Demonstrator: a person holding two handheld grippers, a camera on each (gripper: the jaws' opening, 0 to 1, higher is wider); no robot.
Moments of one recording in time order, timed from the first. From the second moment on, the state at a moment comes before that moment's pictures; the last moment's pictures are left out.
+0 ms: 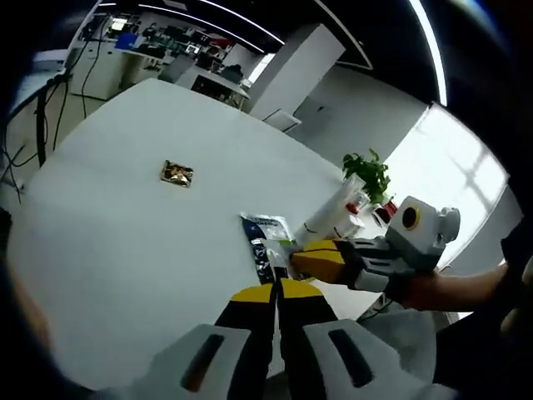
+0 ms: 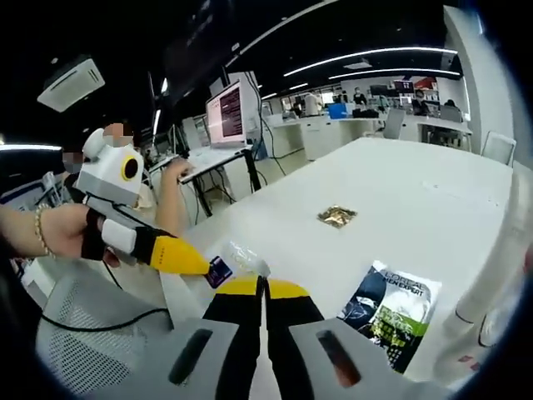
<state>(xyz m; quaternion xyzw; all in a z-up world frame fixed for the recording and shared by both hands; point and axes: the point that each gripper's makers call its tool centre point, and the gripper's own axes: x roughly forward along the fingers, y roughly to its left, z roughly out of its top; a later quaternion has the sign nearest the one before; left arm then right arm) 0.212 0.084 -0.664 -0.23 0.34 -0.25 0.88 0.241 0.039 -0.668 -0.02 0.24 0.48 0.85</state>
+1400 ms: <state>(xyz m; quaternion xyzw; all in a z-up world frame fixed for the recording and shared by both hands) 0.264 0.078 -0.753 -0.24 0.43 -0.20 0.85 0.278 0.038 -0.734 -0.14 0.27 0.48 0.82</state>
